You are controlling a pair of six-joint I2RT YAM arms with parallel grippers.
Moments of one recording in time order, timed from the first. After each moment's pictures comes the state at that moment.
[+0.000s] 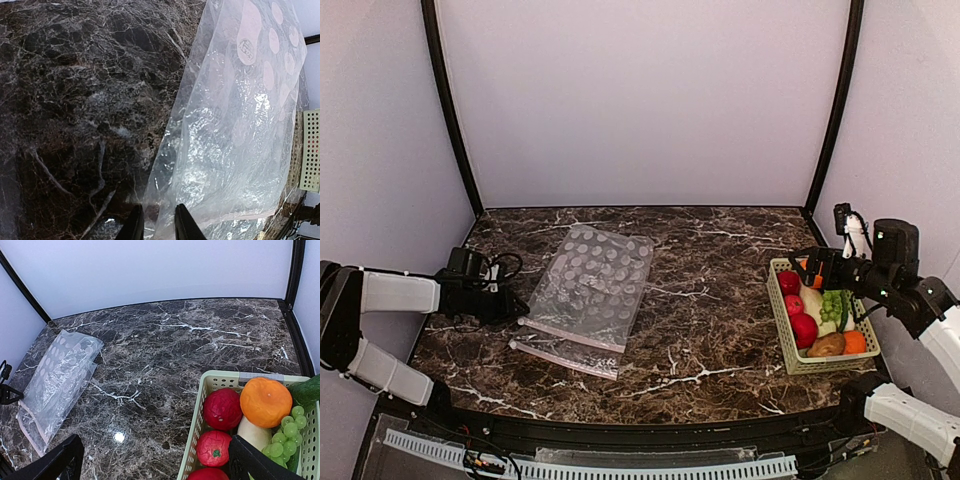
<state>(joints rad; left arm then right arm) -0.15 1.35 0.52 -0.11 0.41 -0.45 0.29 0.62 0.70 -0.53 -0.11 0.27</state>
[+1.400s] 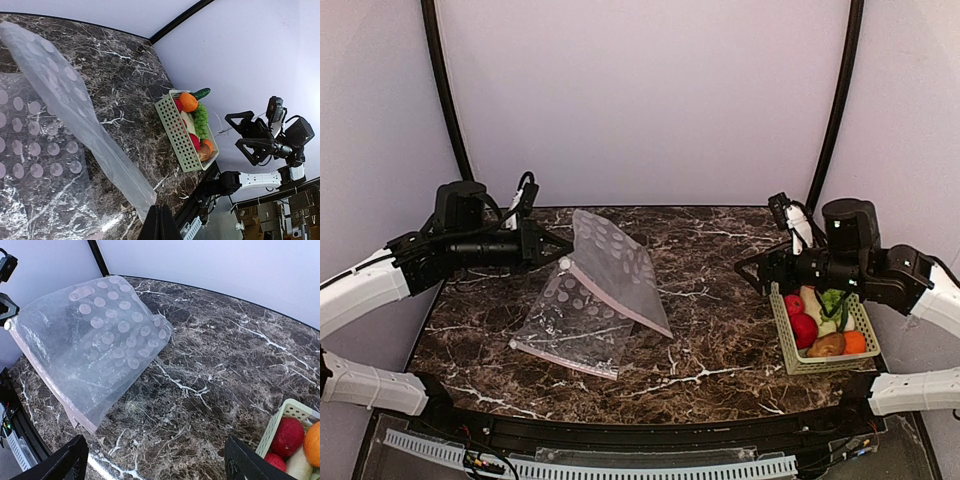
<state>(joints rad) -0.61 1.06 0.92 -0.26 0.43 -0.73 0.76 0.86 0.87 -0.51 0.02 0.24</state>
